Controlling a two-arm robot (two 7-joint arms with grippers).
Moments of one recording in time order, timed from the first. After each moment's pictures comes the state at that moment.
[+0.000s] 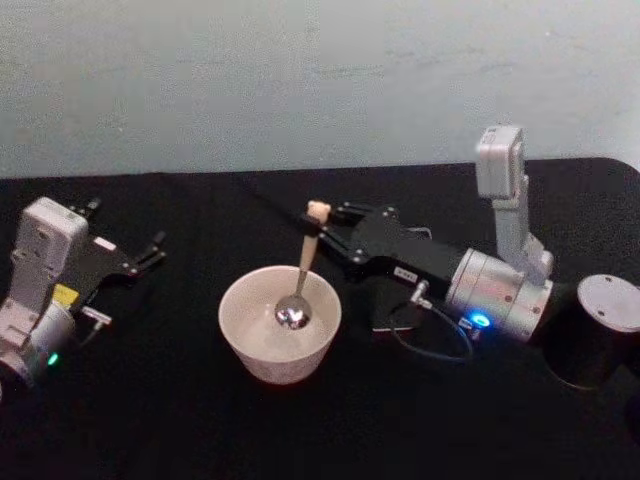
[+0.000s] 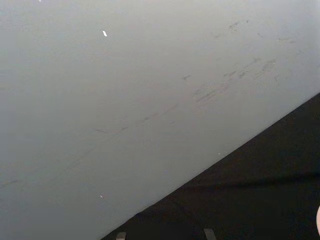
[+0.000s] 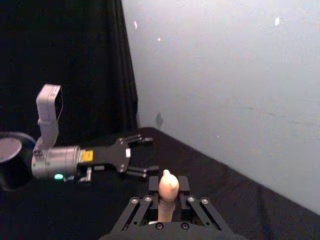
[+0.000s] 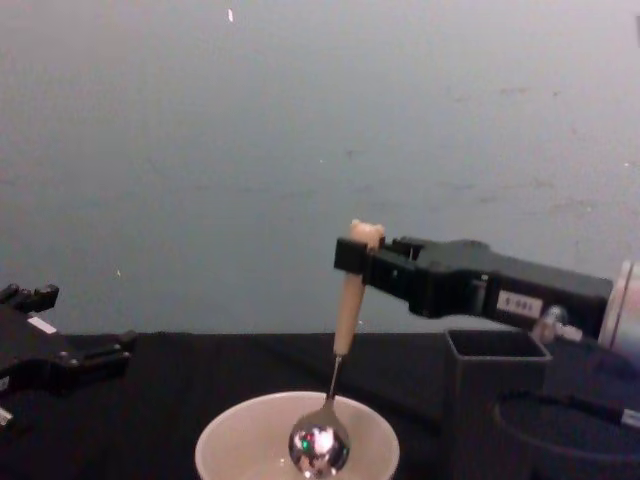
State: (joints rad) left arm -0.20 0.60 0.45 -1.41 -0.25 -0.12 0.03; right arm 0.37 0.42 -0.55 -1.41 0.61 -0.04 0.63
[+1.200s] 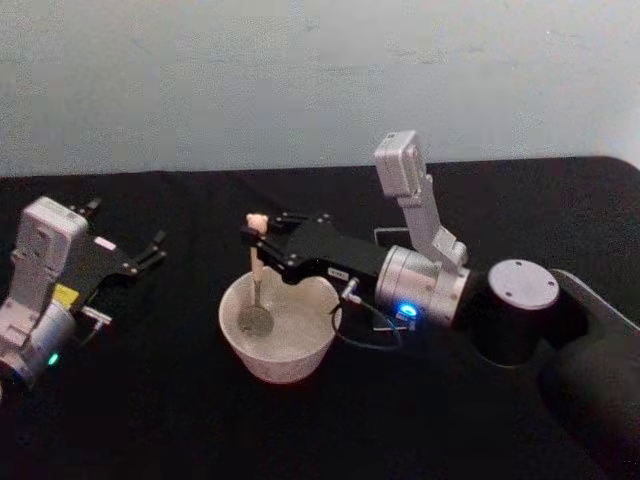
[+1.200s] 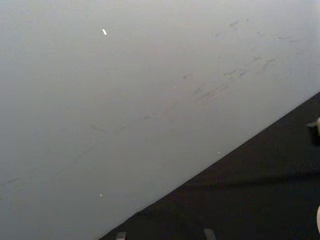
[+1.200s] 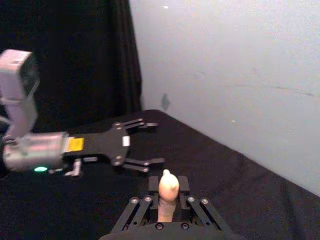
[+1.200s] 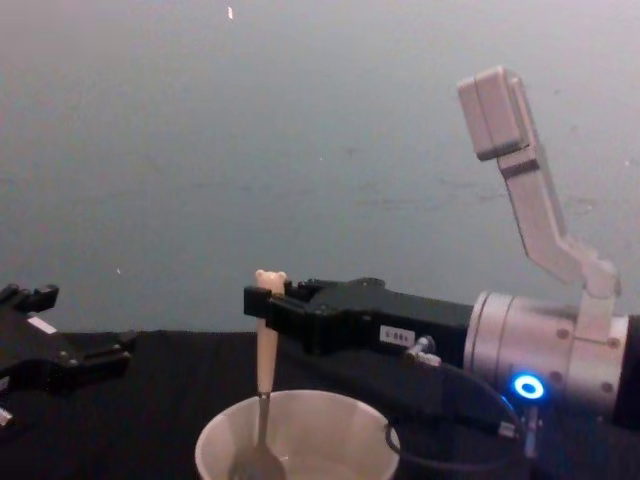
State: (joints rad) left arm -0.20 0.60 0.45 -1.41 -0.25 -0.12 0.03; right arm 0.51 0.25 -0.62 -1.17 0.50 -0.04 0.64
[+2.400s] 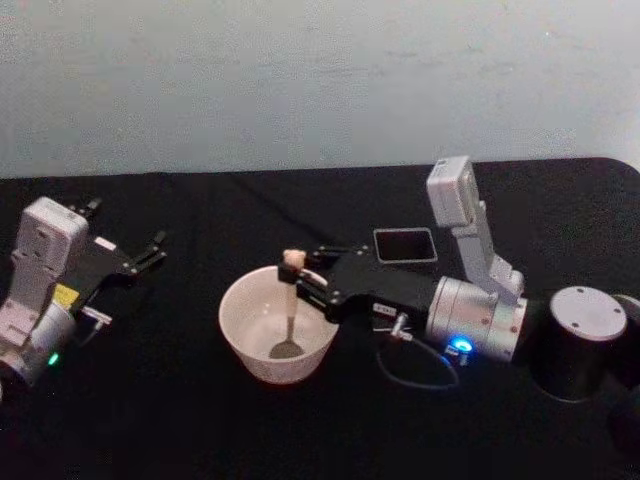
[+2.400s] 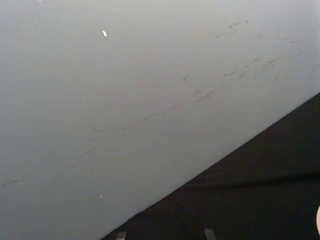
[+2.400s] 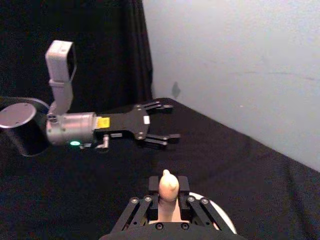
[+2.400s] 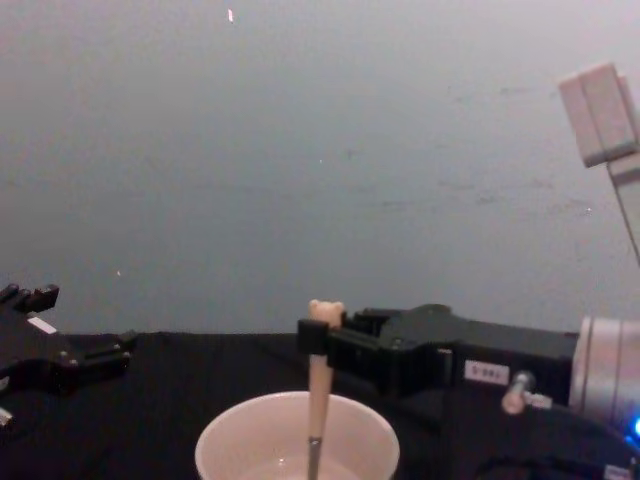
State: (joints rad) left arm -0.20 0.60 0.45 -1.41 -0.25 -0.12 0.03; right arm 0.37 0.40 -0.58 -1.39 0.54 0.04 0.66
